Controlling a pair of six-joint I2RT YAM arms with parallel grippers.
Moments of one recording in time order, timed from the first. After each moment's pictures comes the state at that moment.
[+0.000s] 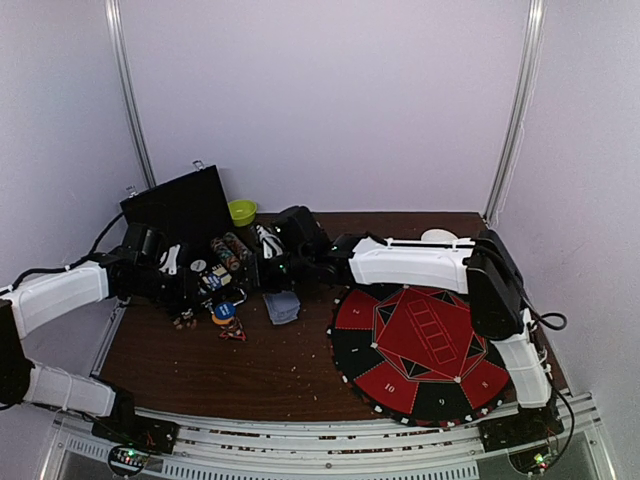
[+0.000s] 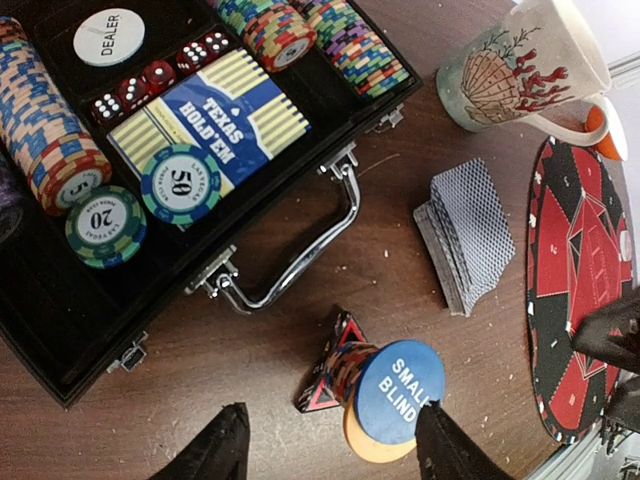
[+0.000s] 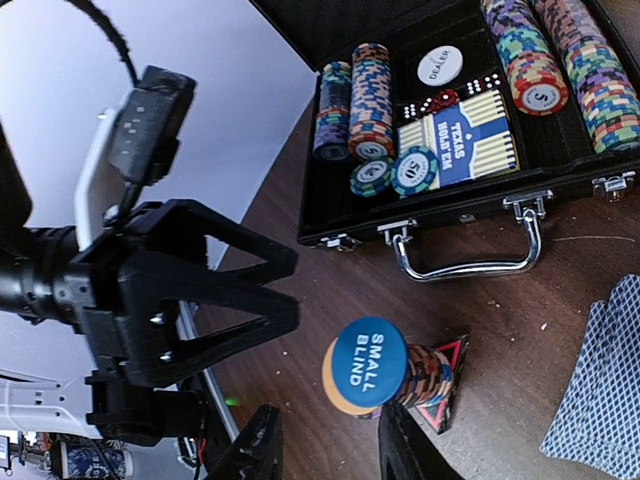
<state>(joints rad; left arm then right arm) -0.24 1.21 0.75 -0.45 0.31 -0.38 1.00 2.25 1.91 -0.16 -0.32 0.72</state>
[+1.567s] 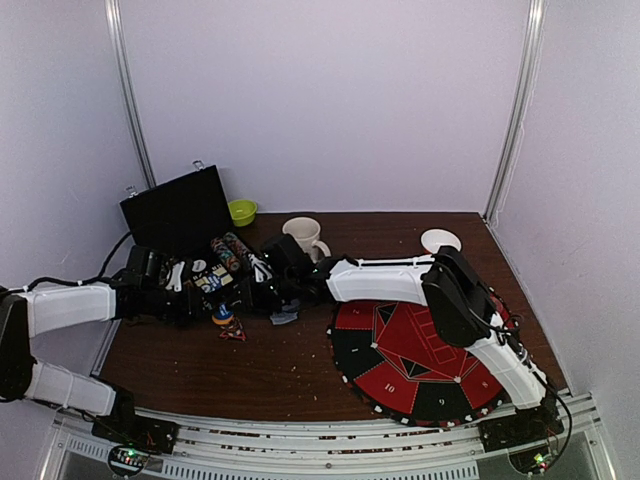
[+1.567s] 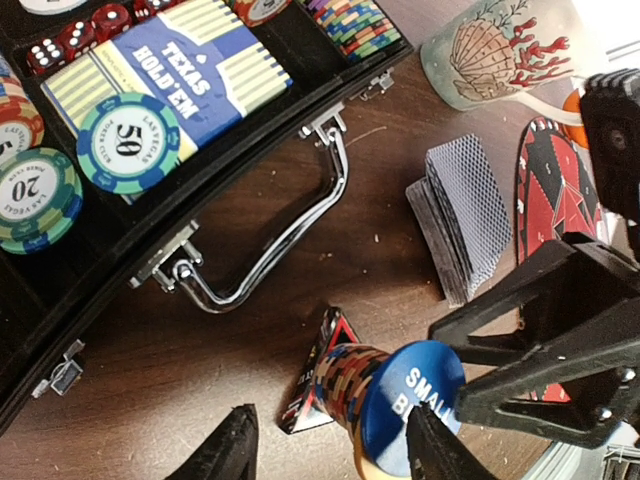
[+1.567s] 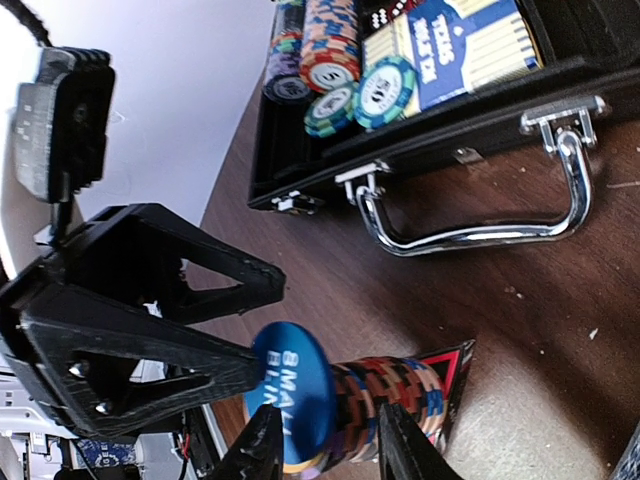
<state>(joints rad) -0.23 1.24 0.56 -0.18 0.42 -0.42 1.00 2.49 2.04 -0.13 -0.44 0.79</state>
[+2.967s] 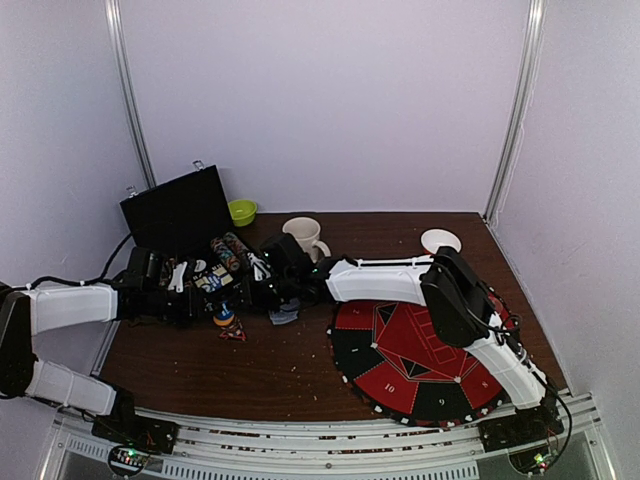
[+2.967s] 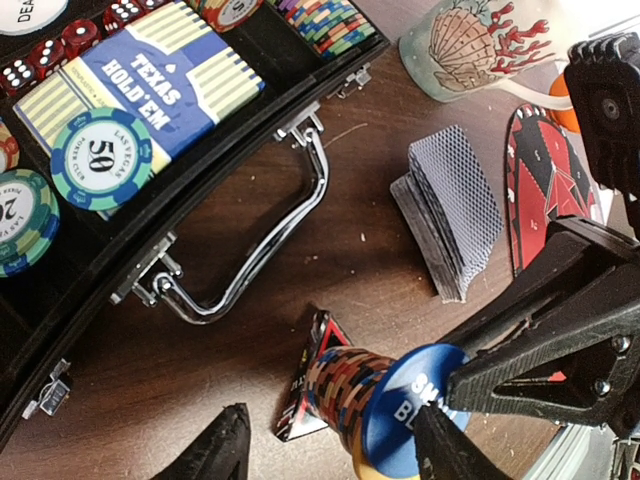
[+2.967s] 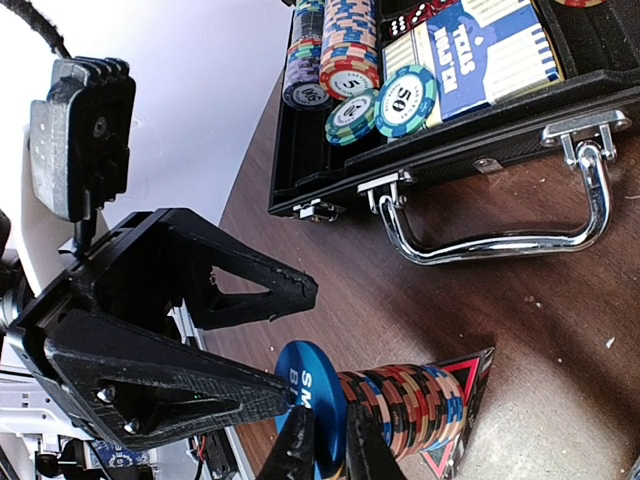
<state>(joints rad) -0.23 1.26 0.55 -0.14 0.46 -0.37 0.99 2.50 2.06 -0.10 -0.45 0.82</state>
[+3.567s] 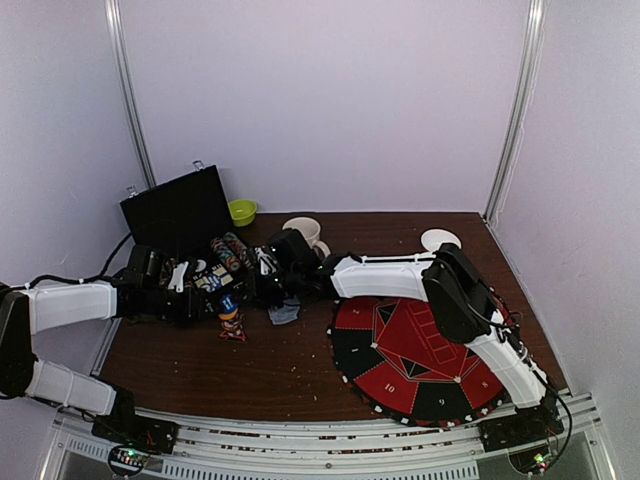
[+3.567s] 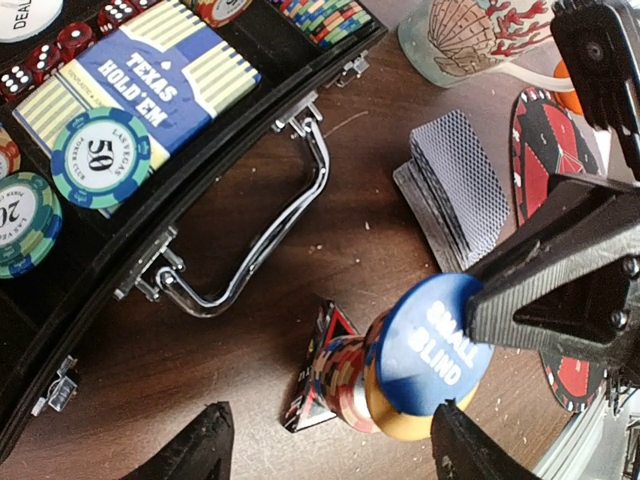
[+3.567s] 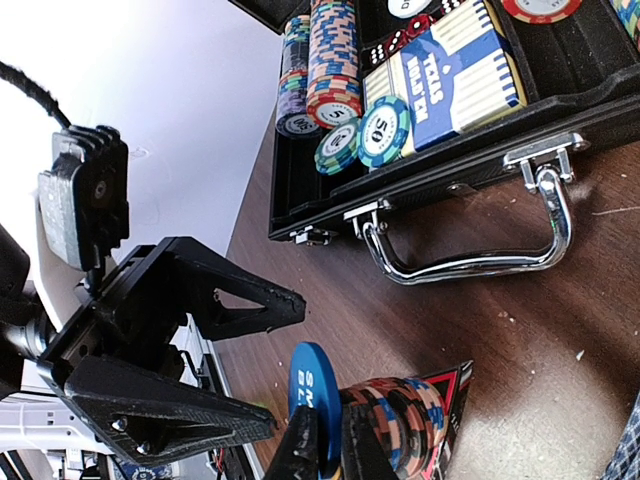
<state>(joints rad) -0.23 1.25 0.57 -0.19 0.45 -0.31 0.96 2.49 2.03 -0.06 -0.47 0.88</state>
